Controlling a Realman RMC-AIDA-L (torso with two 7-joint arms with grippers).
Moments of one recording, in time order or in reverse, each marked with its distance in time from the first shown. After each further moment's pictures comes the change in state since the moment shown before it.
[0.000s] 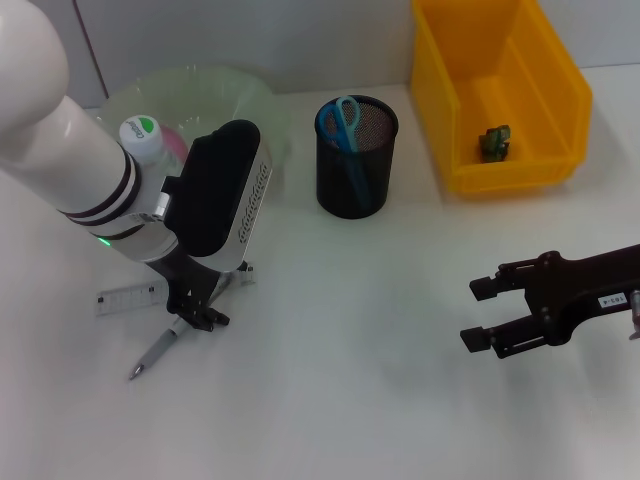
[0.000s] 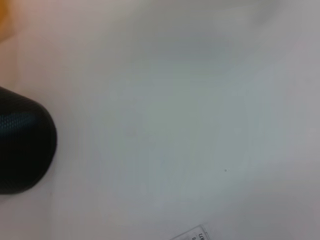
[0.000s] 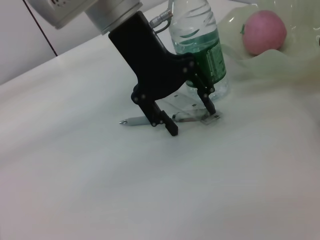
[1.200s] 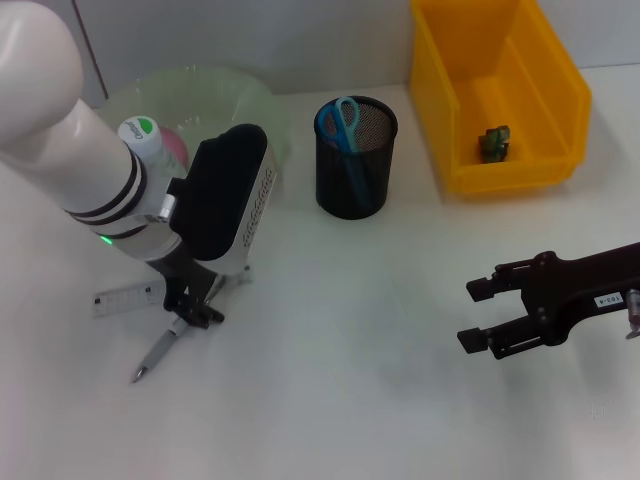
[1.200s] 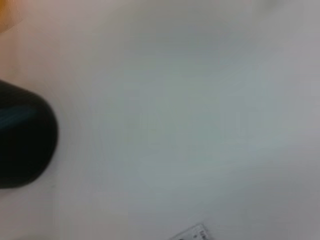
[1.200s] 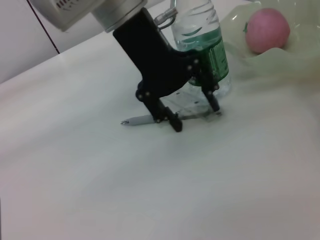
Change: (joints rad) left arm -0.001 0.001 0.045 0.010 0.022 0.006 -0.033; right arm 0.012 0.000 0.000 0.010 -0.011 0.001 0.000
